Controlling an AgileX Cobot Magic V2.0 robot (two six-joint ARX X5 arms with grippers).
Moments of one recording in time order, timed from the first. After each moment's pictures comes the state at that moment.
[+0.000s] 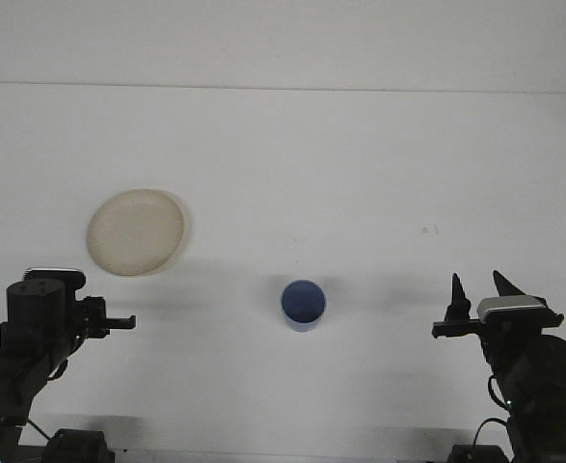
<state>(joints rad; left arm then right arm) -0.03 0.75 0.89 -0.82 -0.03 -0.01 -0.01 0.48 0.60 -0.34 -0.10 -0.02</state>
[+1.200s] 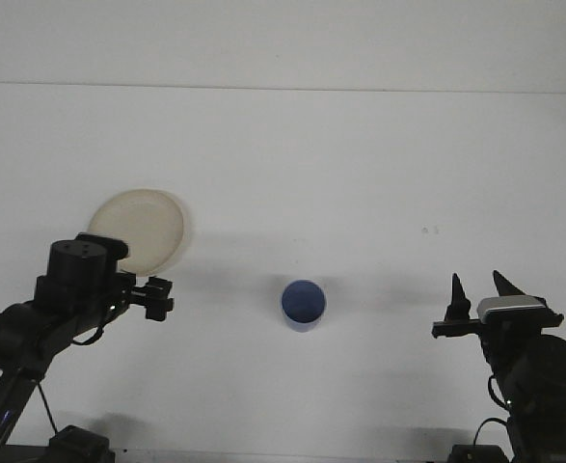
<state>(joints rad) -0.31 1.02 1.11 -0.82 0.10 -0.11 -0.01 0.48 0.60 -0.34 -0.10 -0.02</state>
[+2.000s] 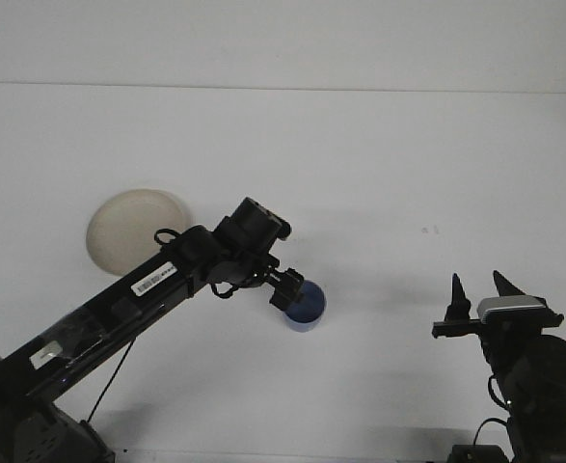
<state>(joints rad) -0.75 1.66 1.54 -0.81 0.10 -0.14 -0.01 0.48 0.60 -0.34 -0.10 -0.02</state>
